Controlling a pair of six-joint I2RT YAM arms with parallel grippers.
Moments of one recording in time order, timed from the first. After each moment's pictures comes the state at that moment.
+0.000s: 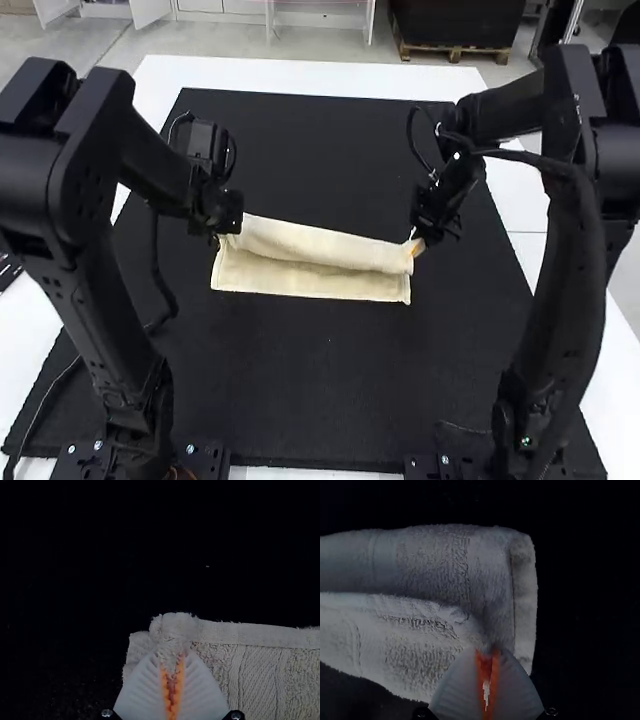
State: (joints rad) left arm -0.10 1.50 0.63 0.10 -0.14 -0.05; right arm 0.15 1.83 1.20 -0.84 -0.31 0.29
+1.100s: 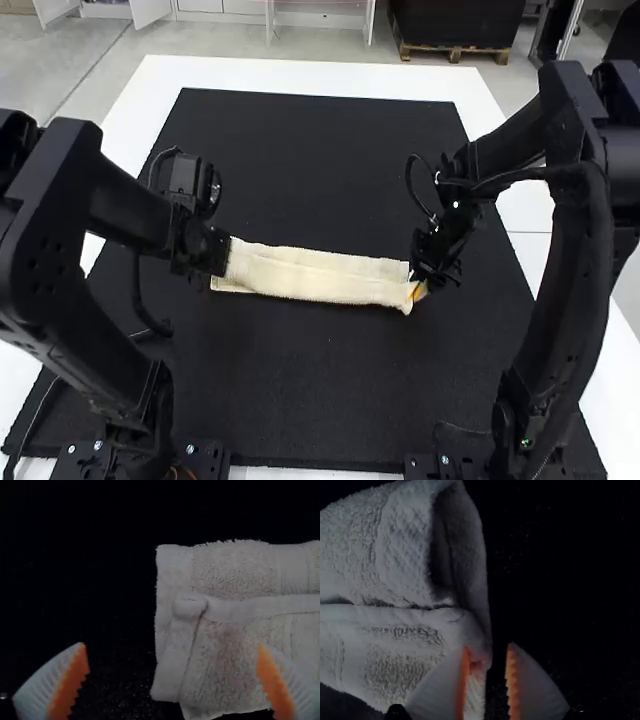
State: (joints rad) left arm -0.11 1.31 0.43 0.06 -0.18 0.10; right arm 0.15 1.80 0.95 -0.65 -0.29 0.34
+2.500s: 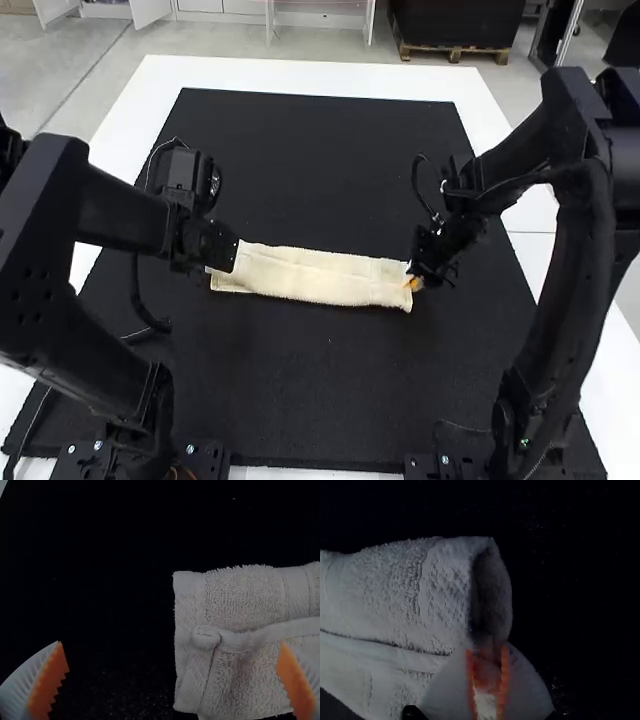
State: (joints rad) left arm -0.09 1.24 0.43 0.05 -0.21 0.12; right arm 0.12 1.78 0.85 -0.40 -0.40 0.35
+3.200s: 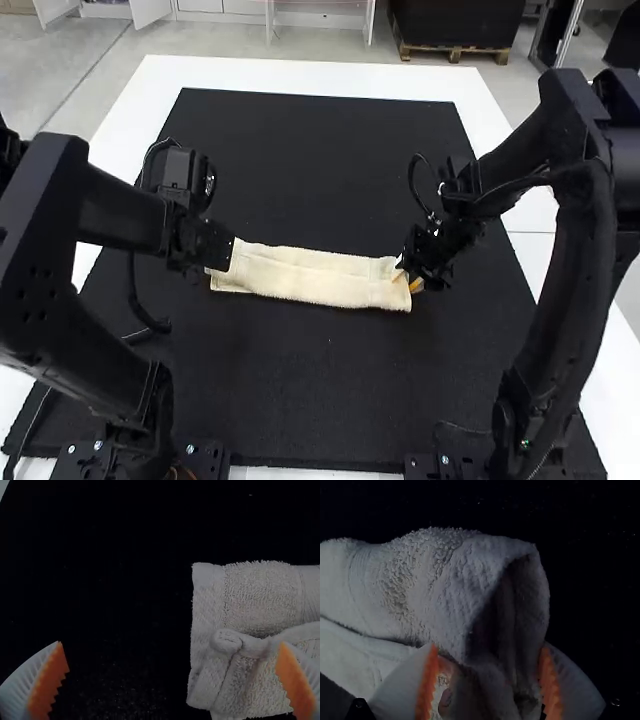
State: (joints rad) left arm -0.06 1.24 0.43 0.03 -0.20 0.11; right arm 0.15 1.78 0.84 -0.36 -0.44 0.33
